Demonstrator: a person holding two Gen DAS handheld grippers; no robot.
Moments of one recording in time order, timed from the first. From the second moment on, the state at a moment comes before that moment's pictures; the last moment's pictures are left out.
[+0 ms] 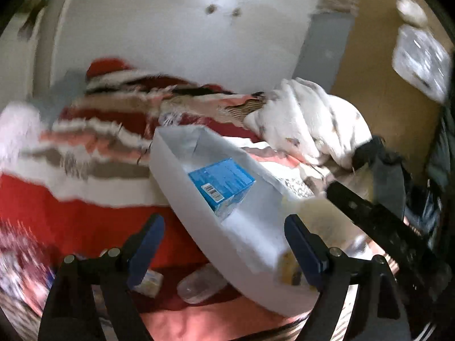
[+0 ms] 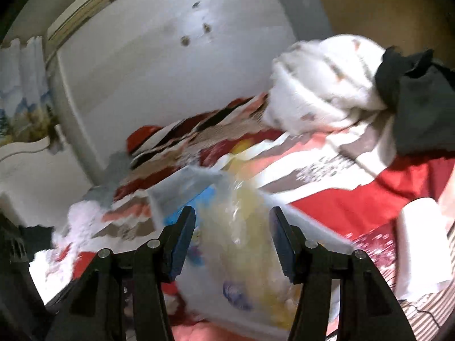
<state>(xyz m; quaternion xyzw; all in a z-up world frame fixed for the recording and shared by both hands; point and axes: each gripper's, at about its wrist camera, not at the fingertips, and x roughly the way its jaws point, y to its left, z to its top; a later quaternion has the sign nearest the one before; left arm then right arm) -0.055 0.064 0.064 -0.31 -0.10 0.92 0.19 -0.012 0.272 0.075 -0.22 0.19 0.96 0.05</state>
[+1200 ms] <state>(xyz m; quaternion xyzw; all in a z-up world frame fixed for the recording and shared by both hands) -0.035 0.073 0.070 -0.29 0.00 0.95 0.13 -0.012 0.251 0.075 -0.24 0.13 0.96 0.03</state>
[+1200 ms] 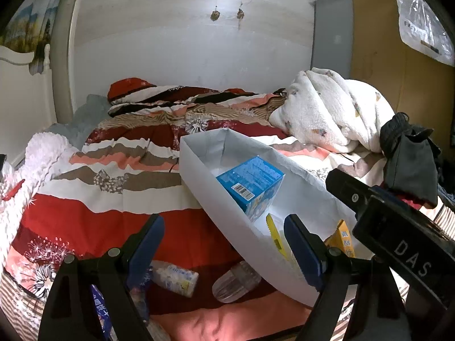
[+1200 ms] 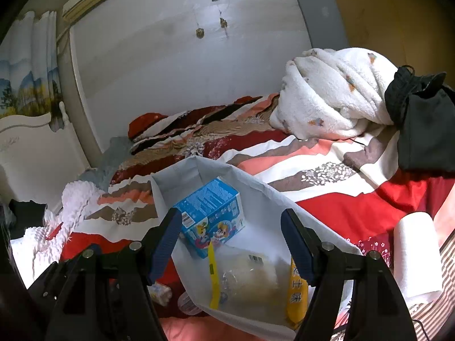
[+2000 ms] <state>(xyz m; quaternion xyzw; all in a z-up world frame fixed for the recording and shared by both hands) -0.036 0.086 0.047 -0.33 0.05 0.93 0.12 -0.027 0.242 0.056 -0.32 0.11 0.94 0.02</state>
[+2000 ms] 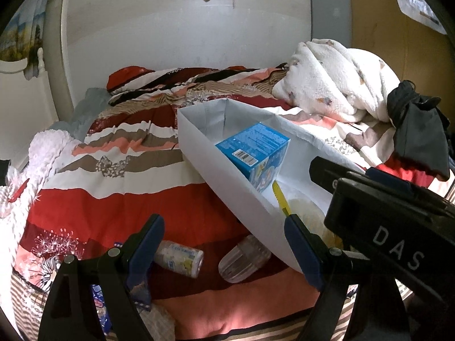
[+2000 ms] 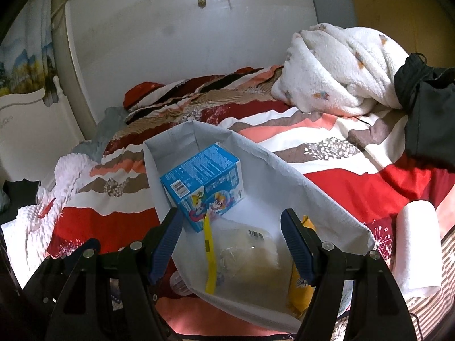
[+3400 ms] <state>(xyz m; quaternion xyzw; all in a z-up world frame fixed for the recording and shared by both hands) -0.038 0.074 0.038 -0.36 0.05 0.93 0.11 -0.032 0.241 0.047 -0.36 0.14 0.92 -0.02</state>
